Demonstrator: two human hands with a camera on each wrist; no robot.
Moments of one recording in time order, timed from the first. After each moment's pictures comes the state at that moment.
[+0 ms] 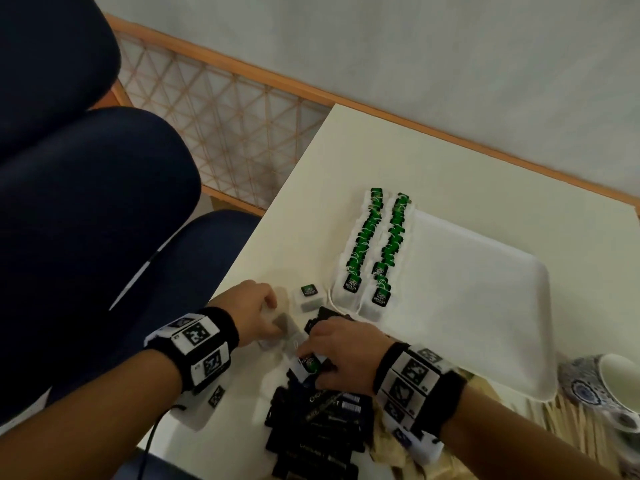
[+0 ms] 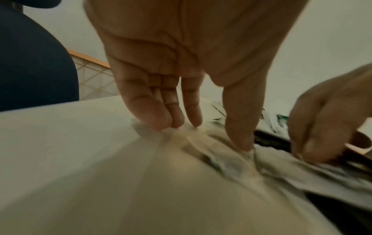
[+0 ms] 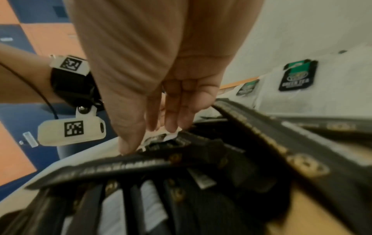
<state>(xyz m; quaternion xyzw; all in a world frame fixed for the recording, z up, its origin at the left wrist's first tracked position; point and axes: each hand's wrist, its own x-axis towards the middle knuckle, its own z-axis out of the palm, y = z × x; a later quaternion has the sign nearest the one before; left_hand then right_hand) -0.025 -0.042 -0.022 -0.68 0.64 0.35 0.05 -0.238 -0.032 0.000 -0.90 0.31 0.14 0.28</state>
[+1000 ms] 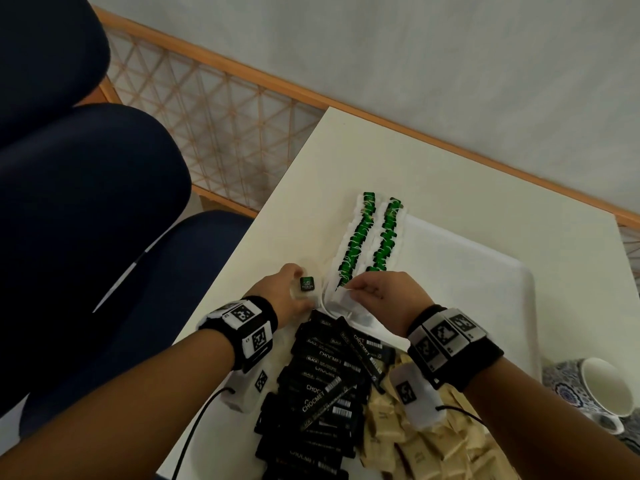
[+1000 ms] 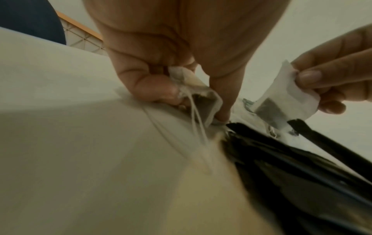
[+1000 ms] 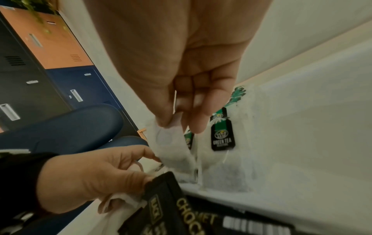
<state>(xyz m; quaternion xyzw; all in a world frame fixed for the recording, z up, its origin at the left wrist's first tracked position) -0.074 -0.071 -0.030 -0.69 0.59 0.42 -0.07 -0.279 -0.083 0.031 -0.76 0.57 0.00 0.31</state>
